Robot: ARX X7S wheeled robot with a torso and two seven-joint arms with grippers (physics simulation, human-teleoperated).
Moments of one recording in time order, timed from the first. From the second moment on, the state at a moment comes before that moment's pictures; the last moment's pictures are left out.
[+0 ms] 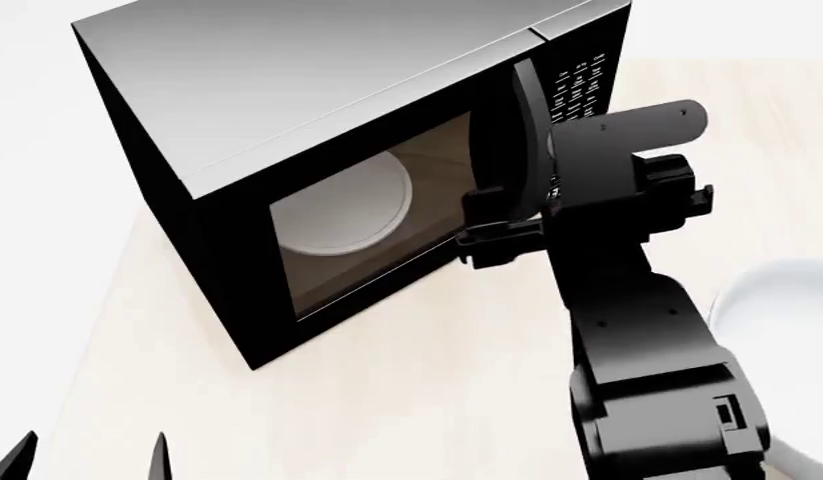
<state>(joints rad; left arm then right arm) 0.04 -0.25 0.23 0.19 -0.21 0.00 -0.29 0.97 0.23 -0.33 0.51 0.25 0.43 0.01</state>
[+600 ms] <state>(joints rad) 0.03 -0.26 0.24 0.18 -0.22 0.01 -0.29 1.09 0.14 -0.35 0.92 0.22 0.20 -0.03</state>
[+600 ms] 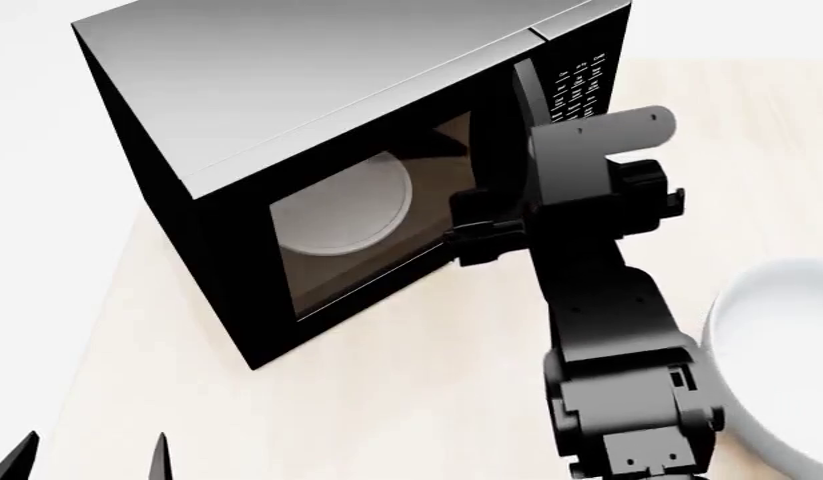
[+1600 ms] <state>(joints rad) 0.03 -0.27 0.26 0.18 -0.23 0.01 -0.31 0.89 0.23 -0.33 0.51 0.23 0.36 0.06</state>
